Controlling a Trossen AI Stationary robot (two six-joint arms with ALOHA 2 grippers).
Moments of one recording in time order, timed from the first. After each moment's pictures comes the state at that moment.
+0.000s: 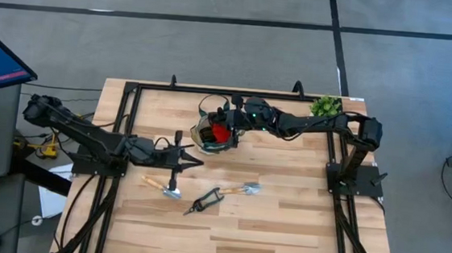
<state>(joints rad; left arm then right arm) -0.30 1.08 0.59 0.32 -0.35 0.16 -0.27 1.79 1.10 0.36 -0.14 -0.32</state>
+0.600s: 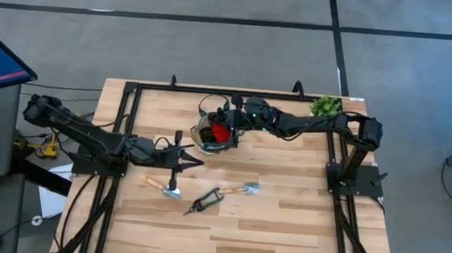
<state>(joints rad) -0.30 1.08 0.59 0.32 -0.35 0.16 -0.27 1.79 1.10 0.36 -0.15 -0.32</state>
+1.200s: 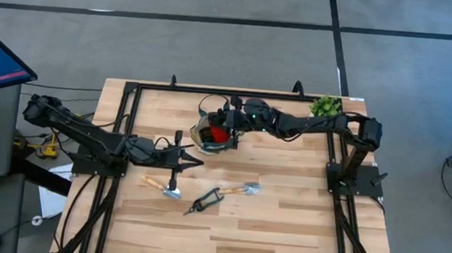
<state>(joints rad) -0.30 1.08 0.59 0.32 -0.35 0.16 -0.26 1.79 1.10 0.36 -0.16 -0.33</state>
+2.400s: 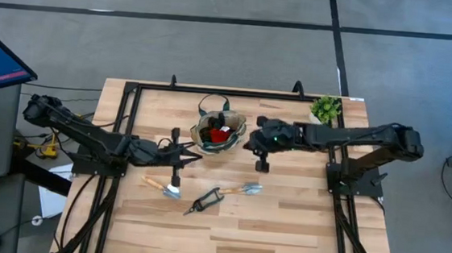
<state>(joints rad) -0.30 1.08 0.59 0.21 -0.50 0.16 -0.05 1.39 0.99 -0.31 0.05 -0.14</state>
